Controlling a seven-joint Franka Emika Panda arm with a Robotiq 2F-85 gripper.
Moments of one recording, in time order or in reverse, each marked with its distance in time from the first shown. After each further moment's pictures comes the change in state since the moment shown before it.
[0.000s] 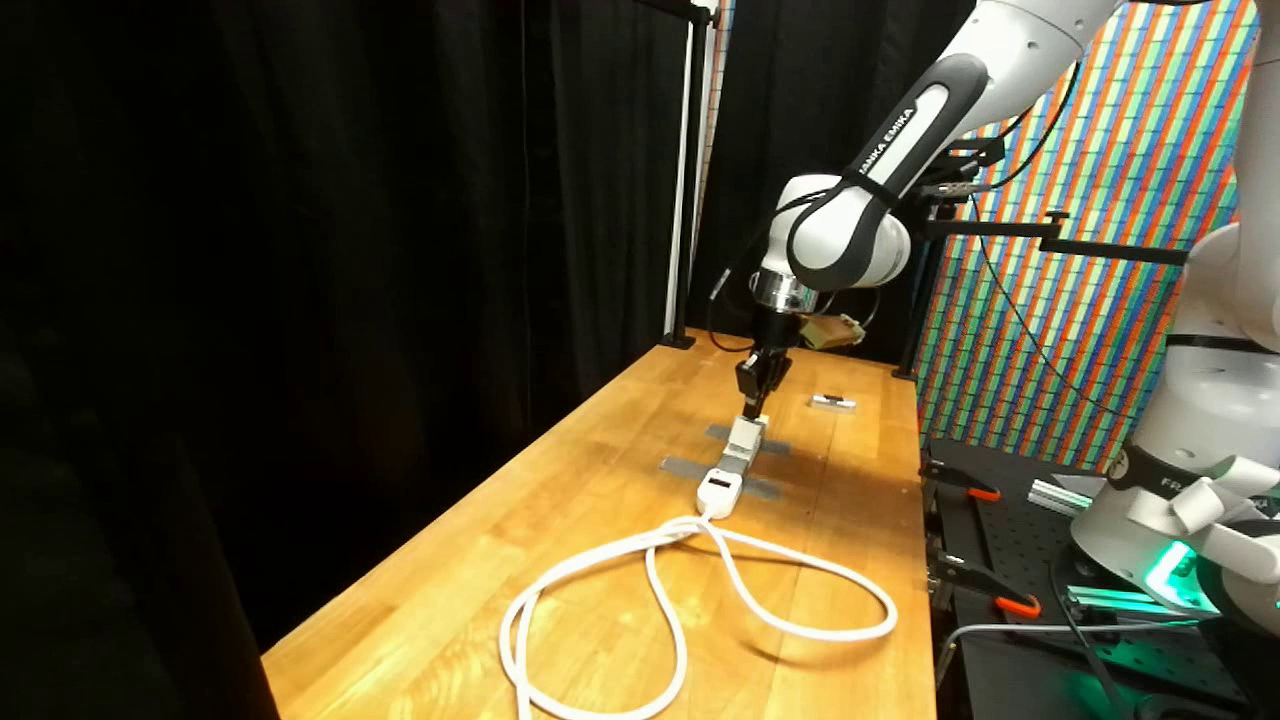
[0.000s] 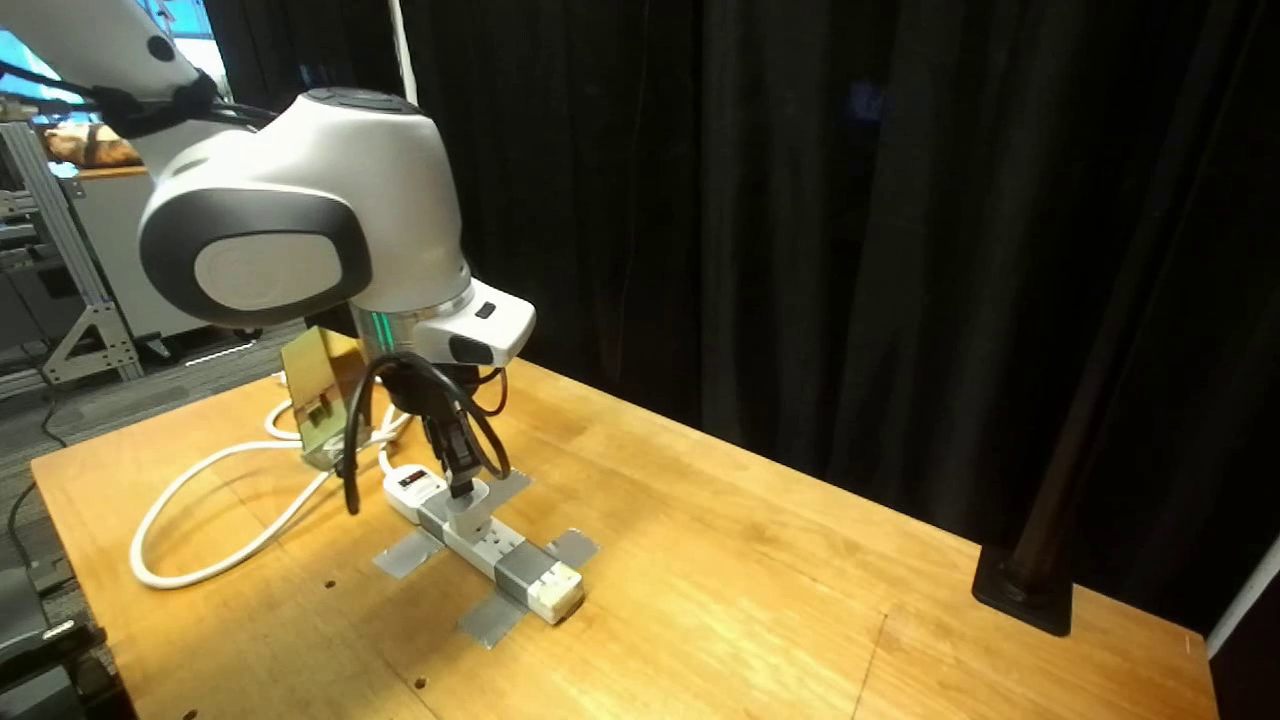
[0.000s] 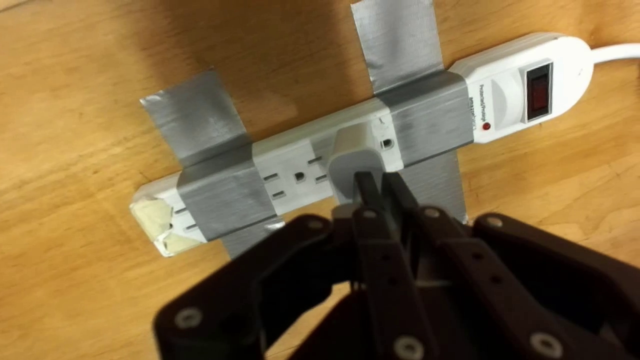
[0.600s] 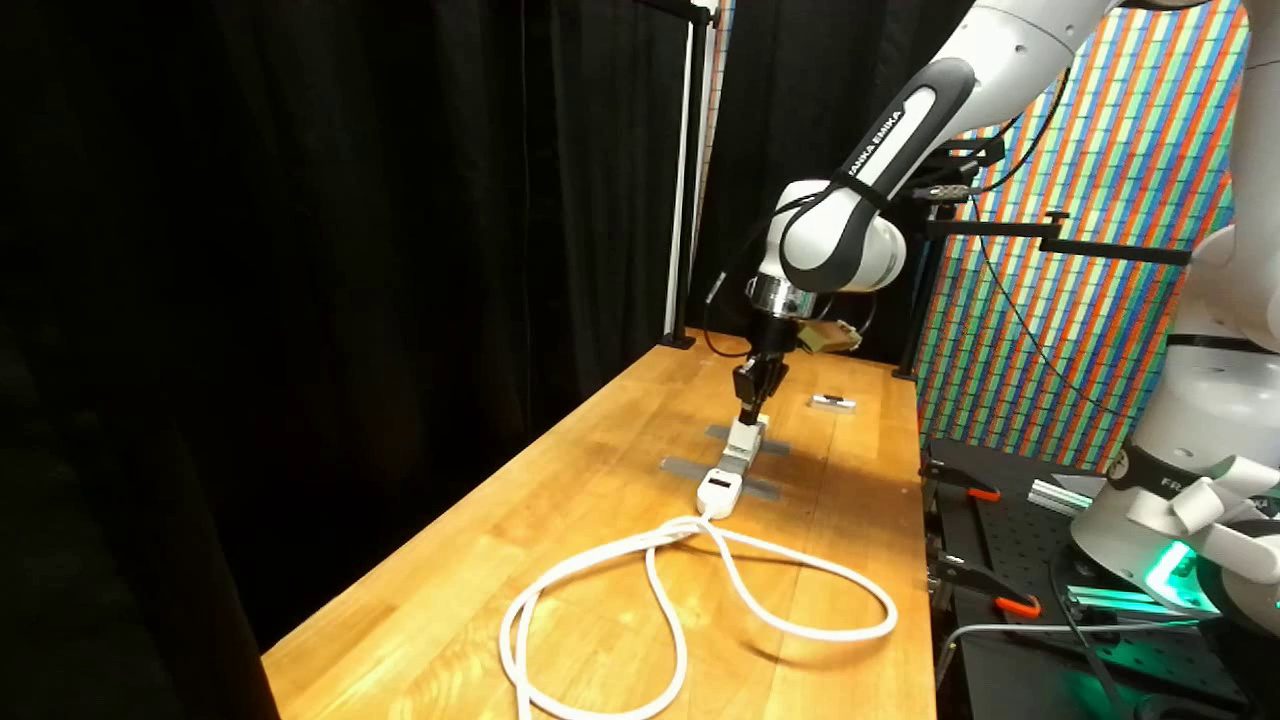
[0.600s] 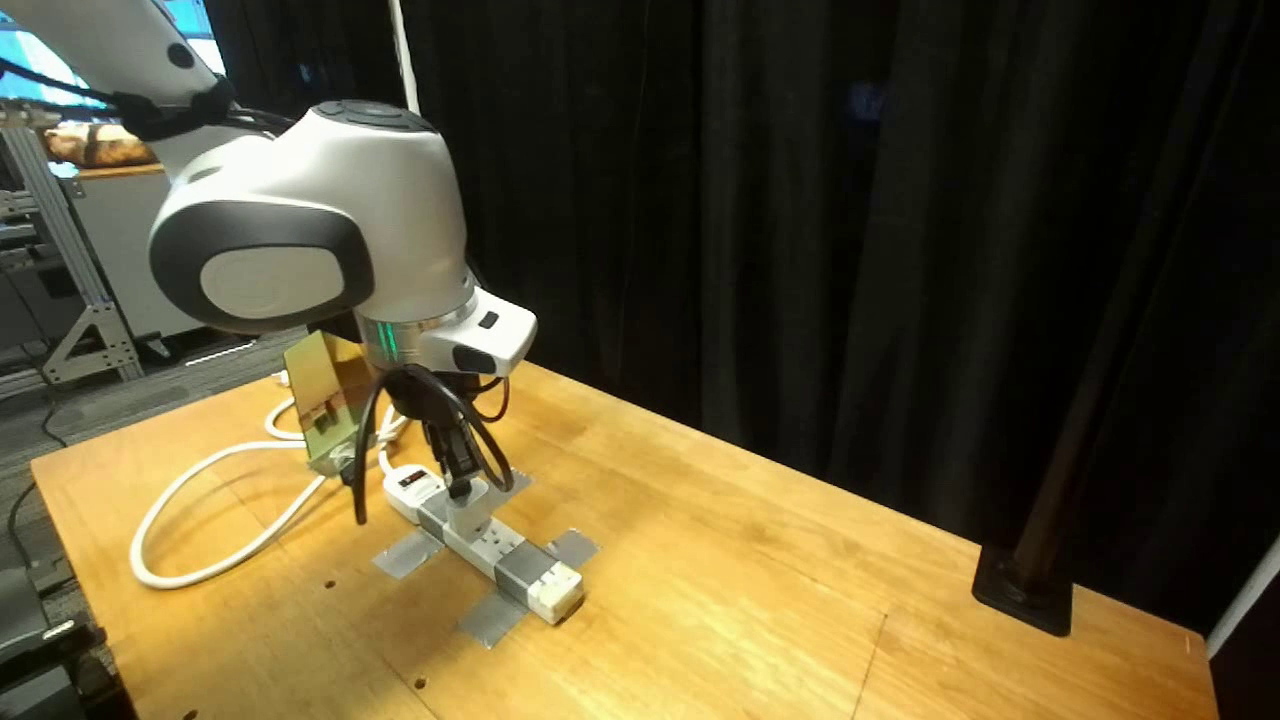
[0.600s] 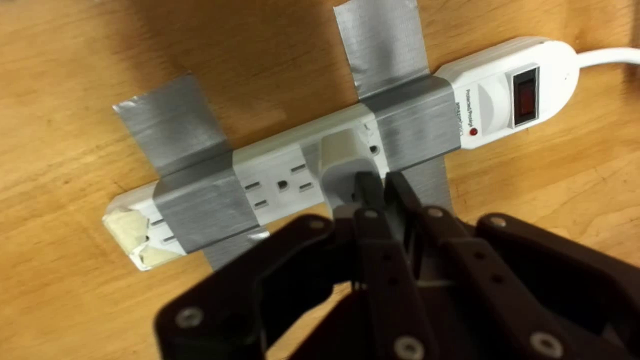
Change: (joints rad) arm -0.025 0.024 0.036 0.014 0.071 0.000 -0.061
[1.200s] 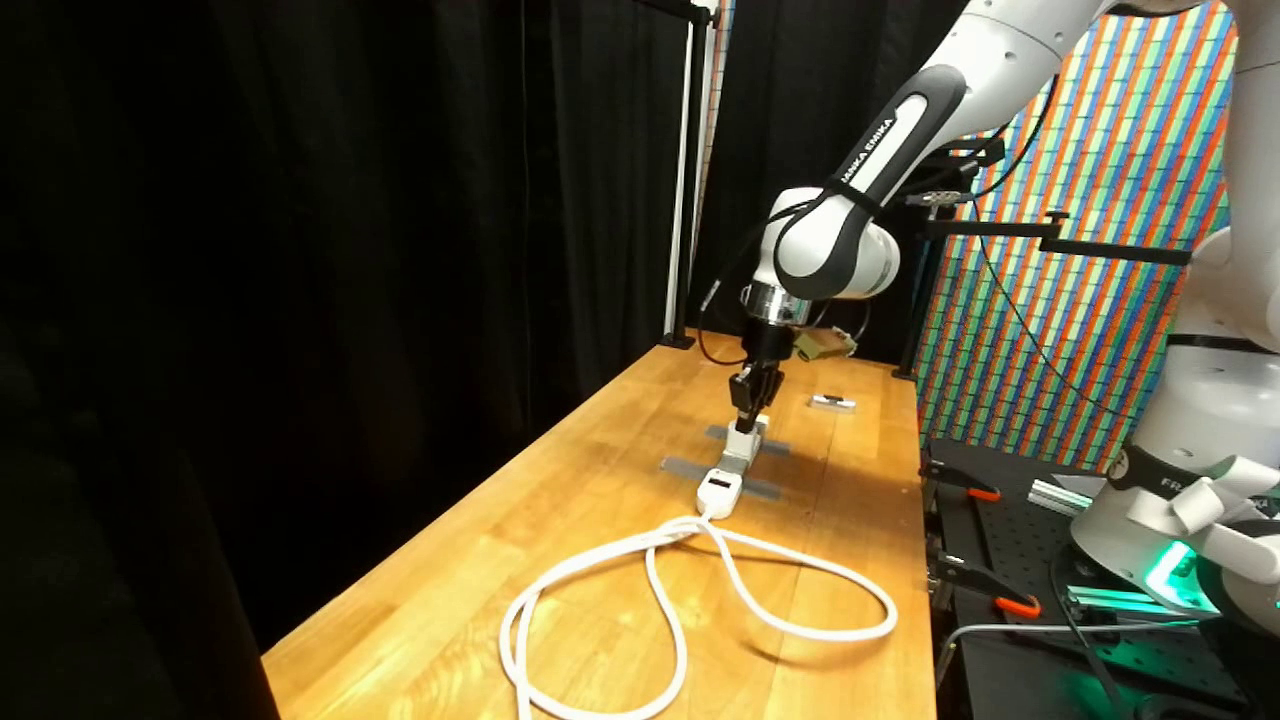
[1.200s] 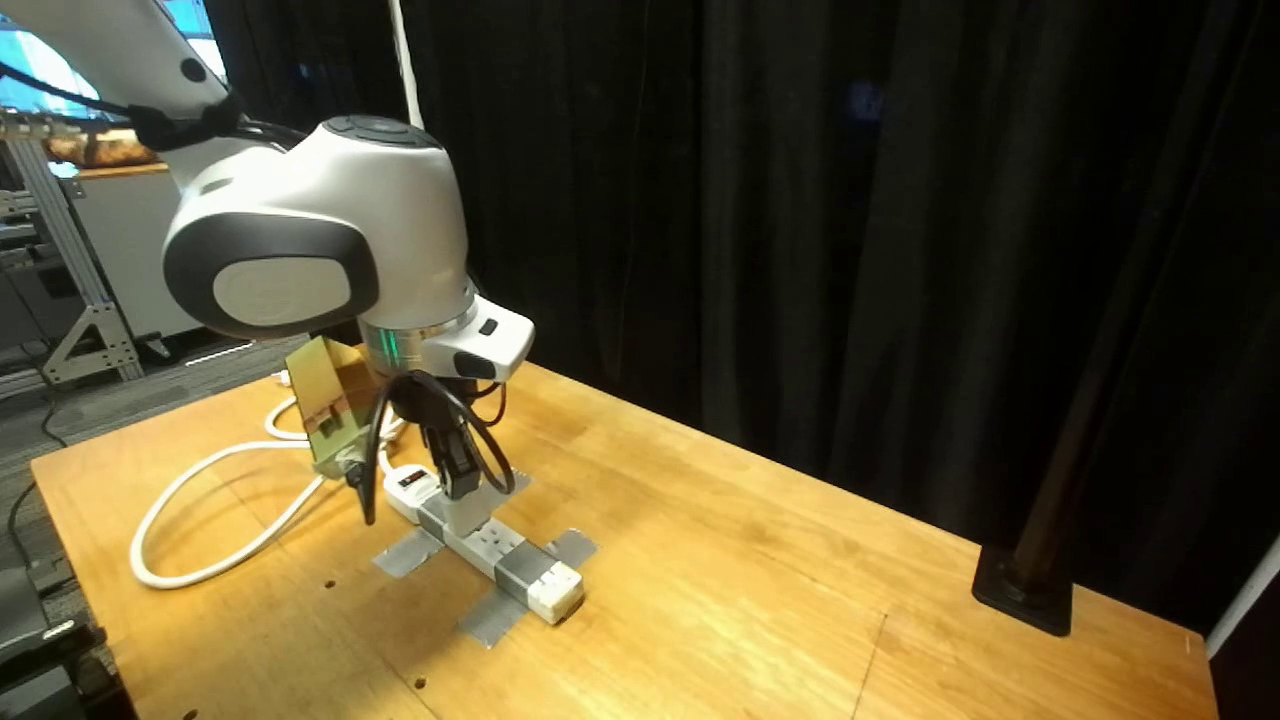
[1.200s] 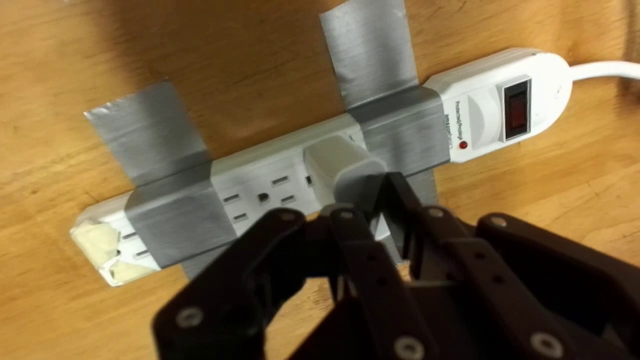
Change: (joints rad) arm -0.003 0.032 0.023 0.018 0.007 0.000 -0.010
